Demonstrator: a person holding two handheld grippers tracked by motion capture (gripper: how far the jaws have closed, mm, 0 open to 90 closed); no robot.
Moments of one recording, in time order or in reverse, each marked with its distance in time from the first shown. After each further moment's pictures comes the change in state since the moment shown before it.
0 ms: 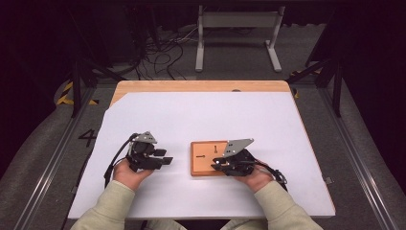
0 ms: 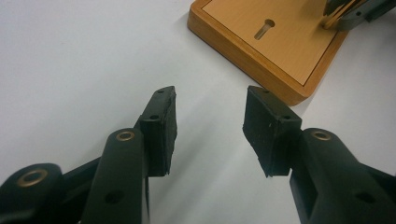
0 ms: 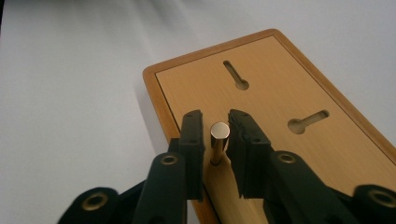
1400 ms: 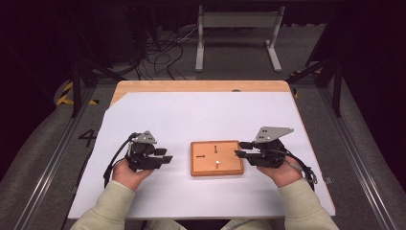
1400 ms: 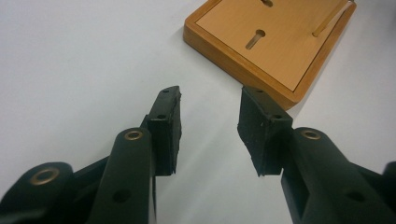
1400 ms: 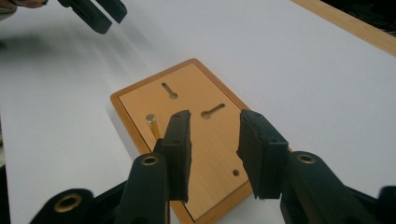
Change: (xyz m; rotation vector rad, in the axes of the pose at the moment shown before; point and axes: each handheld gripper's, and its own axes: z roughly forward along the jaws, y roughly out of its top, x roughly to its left) left arm -0.006 0.003 -0.008 -0.031 0.024 0.033; right arm -0.015 0.001 -0.086 -0.102 -0.150 0.111
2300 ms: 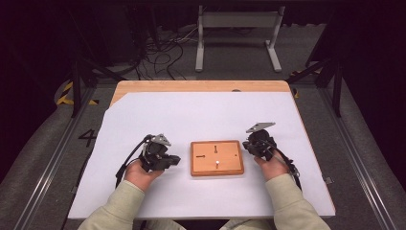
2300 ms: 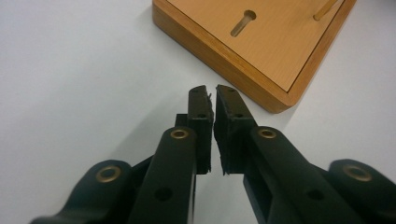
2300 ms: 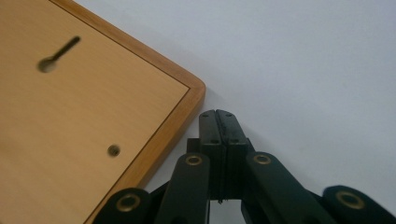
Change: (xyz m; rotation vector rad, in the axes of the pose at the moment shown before) left arm -0.013 0.010 0.030 0.095 -0.037 -0.011; right arm -0.044 -0.031 0.055 0.258 -0.280 0.235
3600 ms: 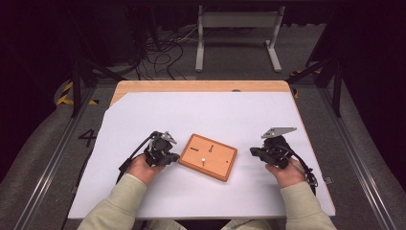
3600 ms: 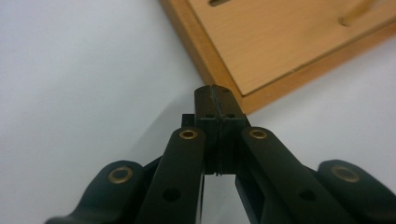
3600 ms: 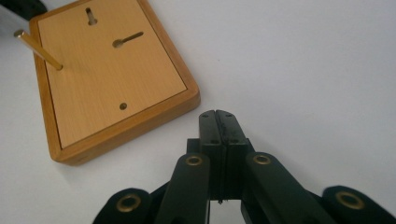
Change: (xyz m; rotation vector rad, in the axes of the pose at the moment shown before) left arm 0.000 0.013 0.021 0.137 0.048 0.077; right arm -0.003 -0.020 -0.049 -0.064 0.131 0.034
